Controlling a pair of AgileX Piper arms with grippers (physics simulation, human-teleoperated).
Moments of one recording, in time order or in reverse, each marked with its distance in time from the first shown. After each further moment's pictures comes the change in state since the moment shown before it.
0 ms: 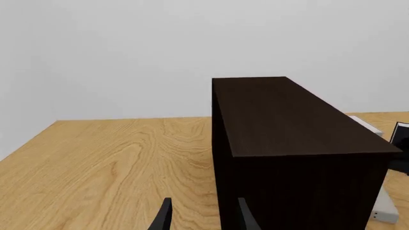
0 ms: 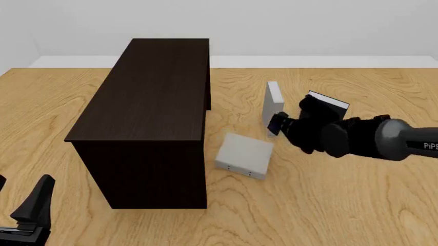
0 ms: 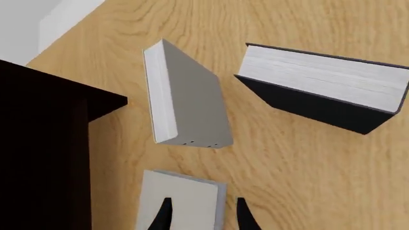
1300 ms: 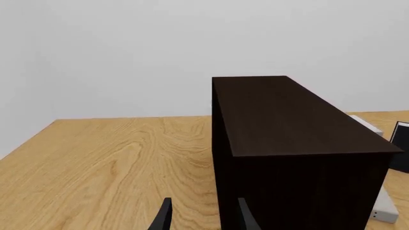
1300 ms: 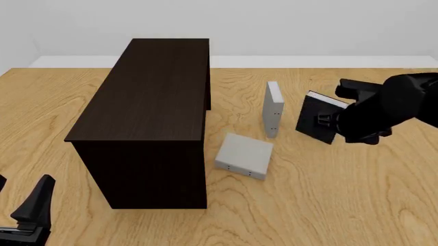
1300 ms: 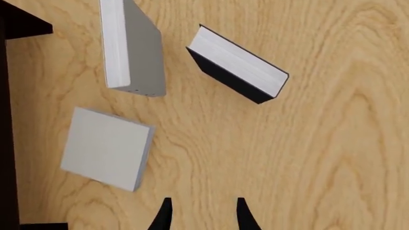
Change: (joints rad) left arm 0.001 0.001 -0.001 0.005 -0.002; right arm -0.179 -0.255 -0.148 0.729 -0.476
